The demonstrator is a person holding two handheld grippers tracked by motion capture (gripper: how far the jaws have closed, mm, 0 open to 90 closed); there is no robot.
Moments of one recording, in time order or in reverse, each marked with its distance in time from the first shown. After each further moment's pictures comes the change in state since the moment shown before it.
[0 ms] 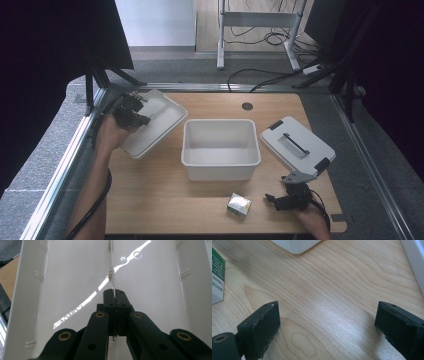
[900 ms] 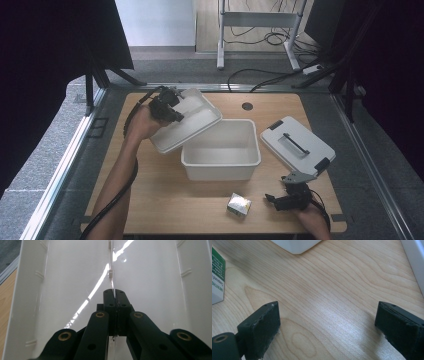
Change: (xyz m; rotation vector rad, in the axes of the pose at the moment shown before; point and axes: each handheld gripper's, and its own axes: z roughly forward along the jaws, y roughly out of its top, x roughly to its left) left arm -0.055 0.074 0.014 0.001 -0.127 0.186; right arm 0.000 0.000 0.000 0.000 0.001 0.001
